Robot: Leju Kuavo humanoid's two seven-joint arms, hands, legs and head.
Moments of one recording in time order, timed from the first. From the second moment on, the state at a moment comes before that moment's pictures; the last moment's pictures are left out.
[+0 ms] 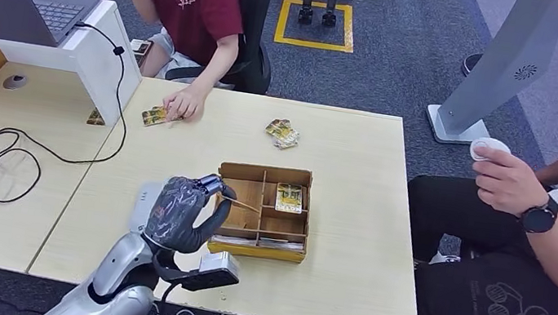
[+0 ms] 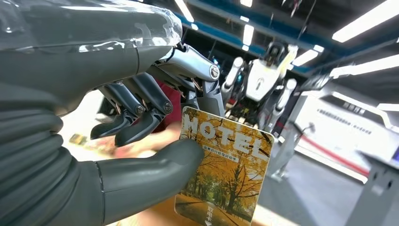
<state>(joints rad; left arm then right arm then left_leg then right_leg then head) -0.30 0.13 -0.58 -1.47 -0.85 0.41 -0.16 -0.01 0.07 -0.53 0.00 1.33 -0.34 -0.15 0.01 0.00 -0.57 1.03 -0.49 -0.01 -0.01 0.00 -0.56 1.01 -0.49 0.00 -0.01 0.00</state>
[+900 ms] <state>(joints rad) -0.77 0.08 -0.45 -0.93 -1.11 0.48 0.08 -0.03 0.07 -0.45 0.00 1.37 -0.34 -0.13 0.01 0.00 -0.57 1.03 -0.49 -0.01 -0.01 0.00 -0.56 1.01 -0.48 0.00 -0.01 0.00</state>
